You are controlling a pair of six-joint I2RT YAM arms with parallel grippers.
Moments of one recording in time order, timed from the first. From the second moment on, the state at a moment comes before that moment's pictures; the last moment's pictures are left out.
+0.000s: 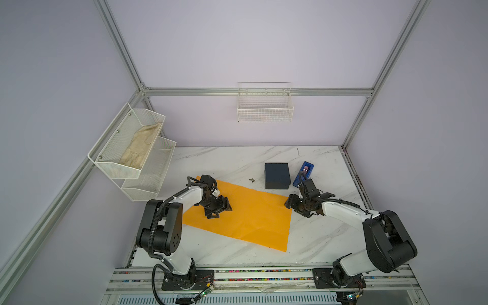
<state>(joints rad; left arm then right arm) -0.19 1.64 0.94 -0.71 0.45 -0.46 0.42 1.48 0.77 -0.35 -0.13 0.80</state>
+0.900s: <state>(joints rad) -0.41 1.56 0.83 -0.59 0.49 -0.73 0.33 1.65 0.90 -0.33 -0.08 0.65</state>
